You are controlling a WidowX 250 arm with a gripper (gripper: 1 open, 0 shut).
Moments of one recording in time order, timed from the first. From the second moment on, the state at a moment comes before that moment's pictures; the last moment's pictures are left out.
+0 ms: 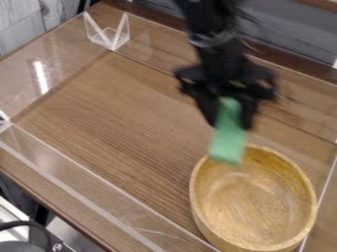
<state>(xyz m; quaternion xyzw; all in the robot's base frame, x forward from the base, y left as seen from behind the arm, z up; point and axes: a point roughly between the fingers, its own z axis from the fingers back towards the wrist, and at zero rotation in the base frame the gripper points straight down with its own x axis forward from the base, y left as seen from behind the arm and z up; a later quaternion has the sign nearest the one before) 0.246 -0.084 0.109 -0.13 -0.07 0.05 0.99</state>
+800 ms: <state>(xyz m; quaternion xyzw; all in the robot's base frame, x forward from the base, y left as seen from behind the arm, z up) 0.188 -0.145 0.082 -0.12 -0.07 0.00 0.99</state>
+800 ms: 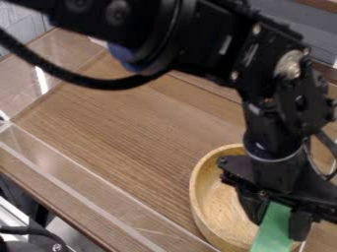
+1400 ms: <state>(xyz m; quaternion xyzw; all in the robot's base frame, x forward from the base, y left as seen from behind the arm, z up) 0.189 -0.137 0.078 -0.13 -0.06 0.01 0.99</state>
